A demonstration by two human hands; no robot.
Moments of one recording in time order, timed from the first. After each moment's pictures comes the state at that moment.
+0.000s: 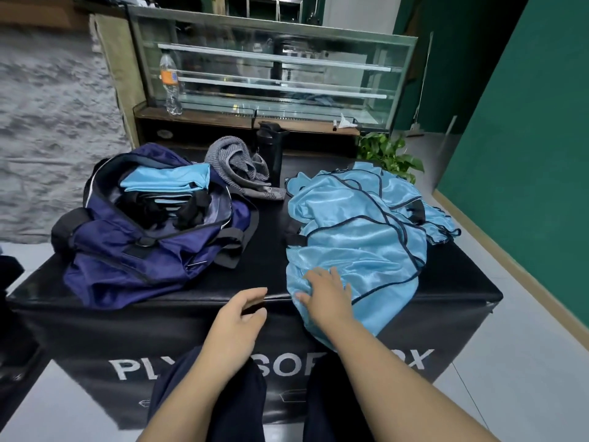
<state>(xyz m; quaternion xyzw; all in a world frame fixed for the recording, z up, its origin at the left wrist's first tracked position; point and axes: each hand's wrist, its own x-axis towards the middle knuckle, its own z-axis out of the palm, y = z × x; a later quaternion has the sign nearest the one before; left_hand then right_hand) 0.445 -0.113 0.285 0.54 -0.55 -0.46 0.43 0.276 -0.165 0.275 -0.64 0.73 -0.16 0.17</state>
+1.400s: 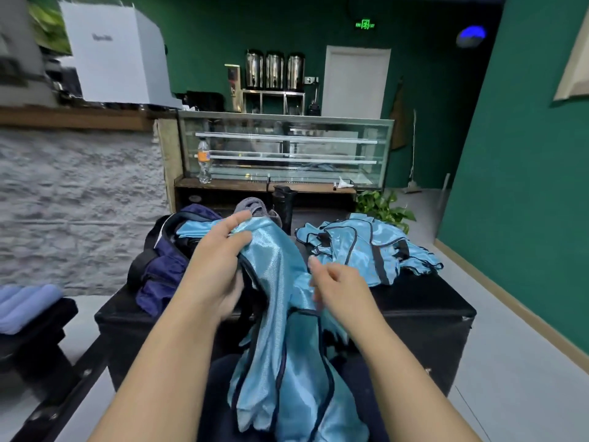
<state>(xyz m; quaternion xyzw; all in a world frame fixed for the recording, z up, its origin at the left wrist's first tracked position) 0.477 -0.018 0.475 0.33 -0.43 -0.54 0.64 0.311 -0.005 0.435 -0.61 0.62 -0.42 0.25</state>
